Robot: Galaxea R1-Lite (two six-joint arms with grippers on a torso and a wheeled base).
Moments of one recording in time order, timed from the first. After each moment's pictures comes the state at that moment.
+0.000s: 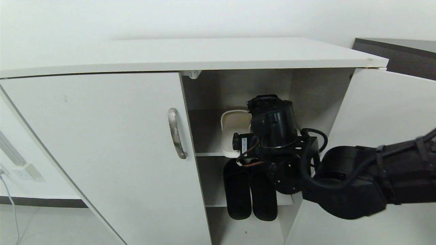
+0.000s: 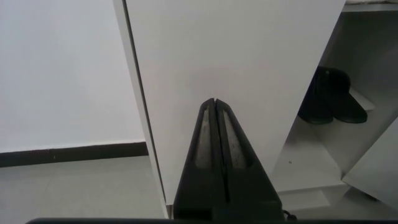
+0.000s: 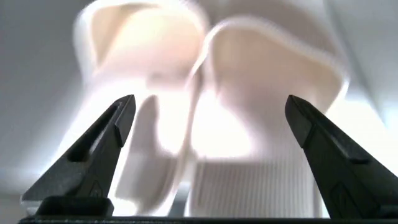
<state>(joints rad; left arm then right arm) 0.00 0.00 0.00 0.00 -0.05 0.00 0.92 1.93 -1.26 -0.39 -0.74 0.22</state>
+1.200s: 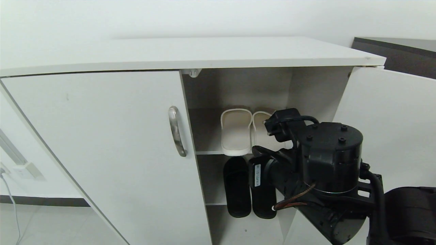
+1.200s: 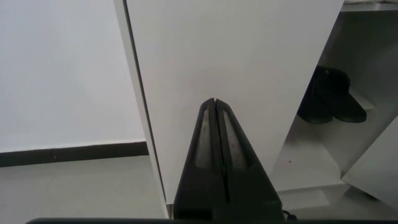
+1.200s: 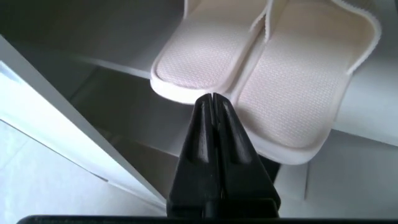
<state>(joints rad) 0.00 0.00 0.00 0.00 -0.05 0.00 1.01 1.74 -0.91 -0.65 -0.59 0.17</state>
